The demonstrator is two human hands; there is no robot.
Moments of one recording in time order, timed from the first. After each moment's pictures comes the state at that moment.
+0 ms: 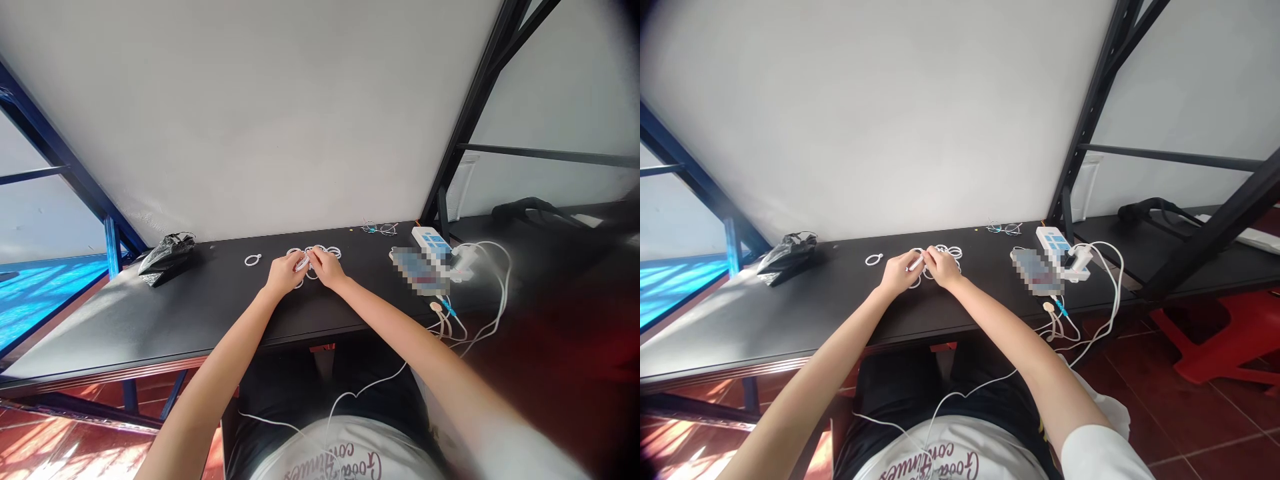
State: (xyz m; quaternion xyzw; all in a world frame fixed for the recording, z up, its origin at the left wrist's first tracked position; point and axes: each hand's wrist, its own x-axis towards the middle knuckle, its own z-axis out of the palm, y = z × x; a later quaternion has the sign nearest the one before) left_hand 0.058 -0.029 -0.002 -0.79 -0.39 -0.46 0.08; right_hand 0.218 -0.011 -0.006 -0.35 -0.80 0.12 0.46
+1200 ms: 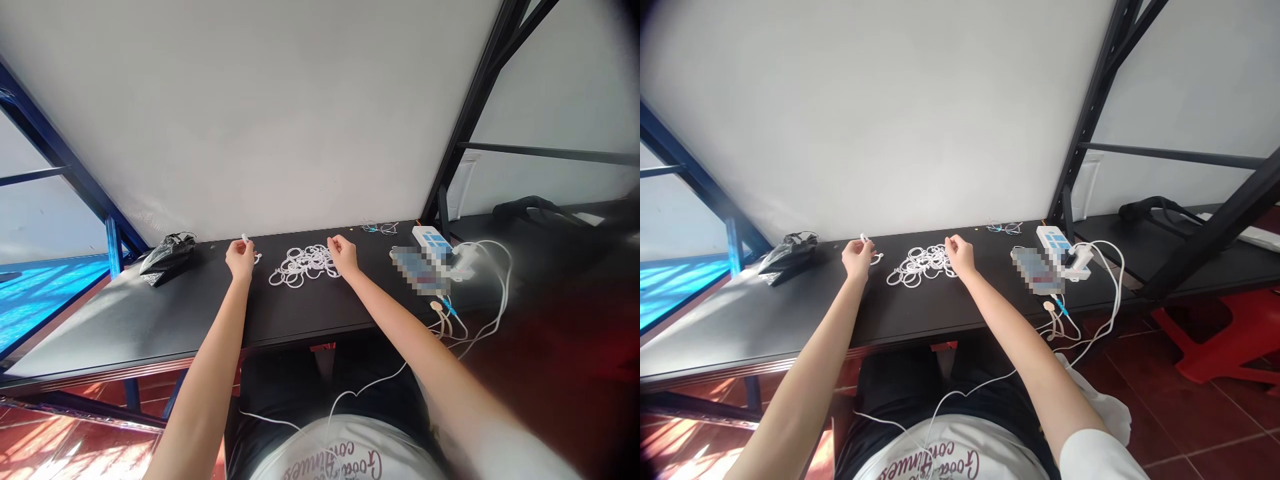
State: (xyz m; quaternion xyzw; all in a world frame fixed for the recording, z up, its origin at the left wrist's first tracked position) left_hand -0.025 0.016 -0.002 -0.41 -0.61 -0.66 -0.18; right_hand 0.248 0.013 -0.005 -0.45 -0.67 0.16 0.57
